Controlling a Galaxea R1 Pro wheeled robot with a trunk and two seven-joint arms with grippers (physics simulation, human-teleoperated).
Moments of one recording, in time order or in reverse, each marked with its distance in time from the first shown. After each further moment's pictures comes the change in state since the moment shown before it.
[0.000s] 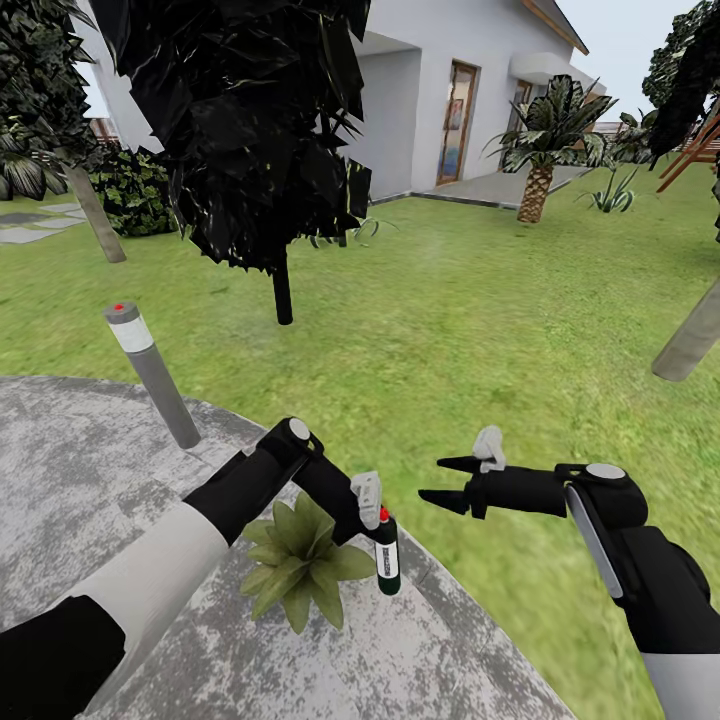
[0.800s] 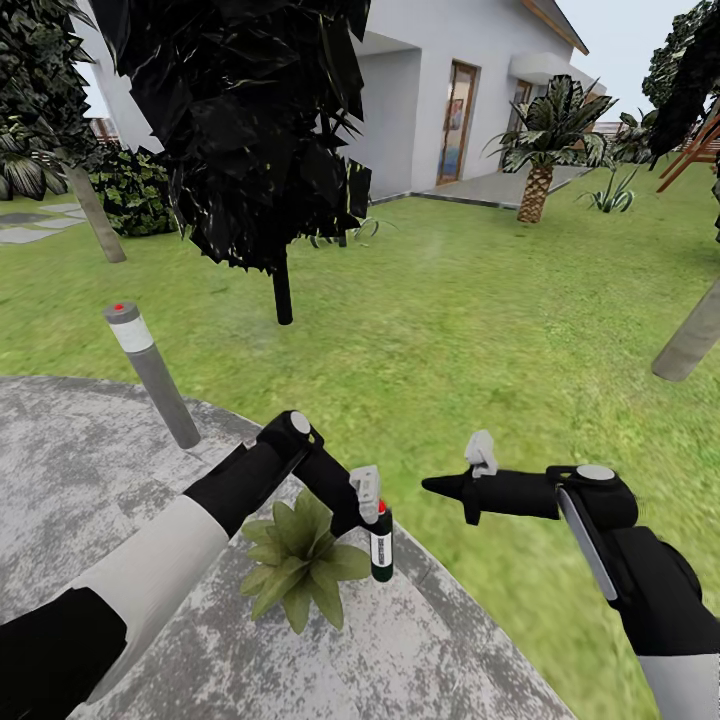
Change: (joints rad) left arm -0.024 -0.001 -0.001 -0.001 -0.054 0.000 0.005; right arm 0.000 0.000 0.042 0.000 -0.001 0.000 0.001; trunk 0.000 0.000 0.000
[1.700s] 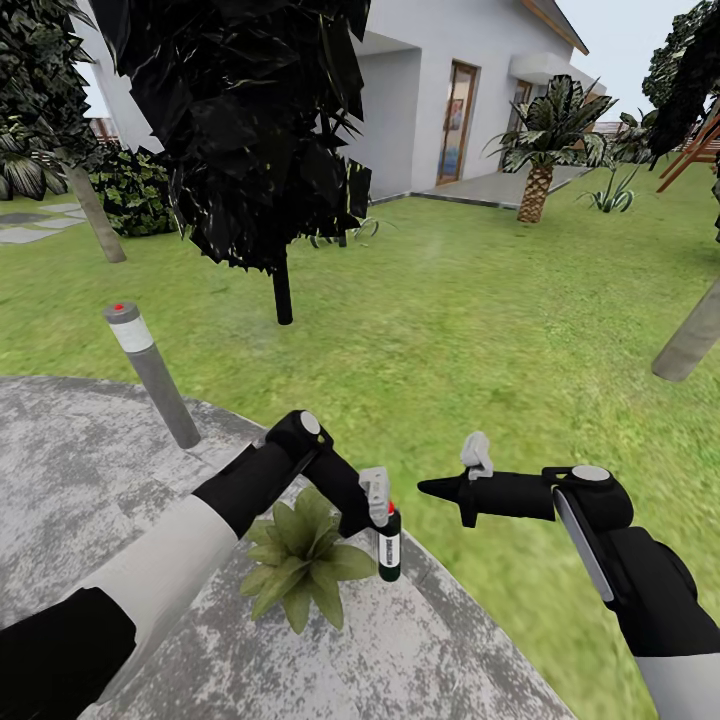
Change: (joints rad) left arm 0.000 -0.033 -0.001 -0.002 -0.029 0.000 0.006; right arm 0.000 0.005 0.016 0.000 0.000 0.000 0.000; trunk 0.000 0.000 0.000
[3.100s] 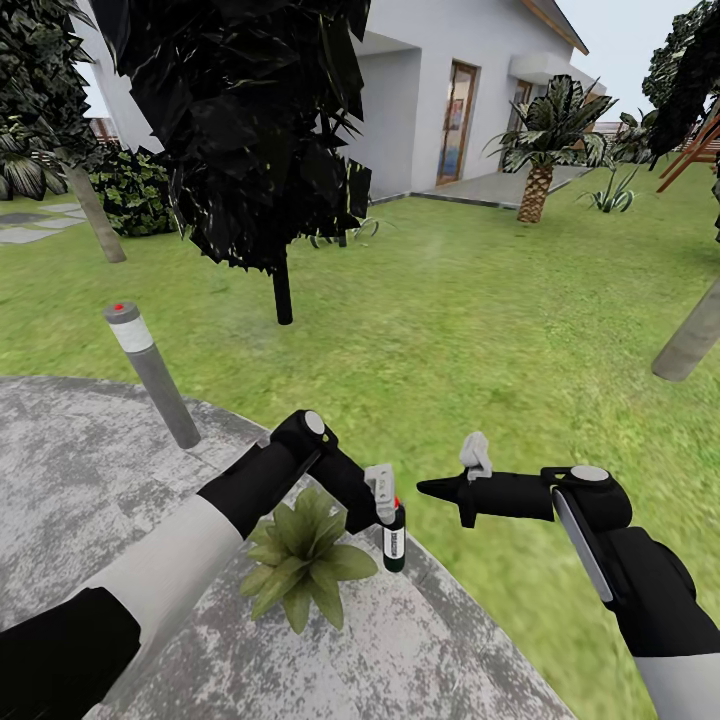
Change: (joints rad) left arm -0.001 -0.016 0.000 0.000 -0.007 0.000 0.056; right arm 0.000 0.002 0.003 0.000 0.000 0.000 0.000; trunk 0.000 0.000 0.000
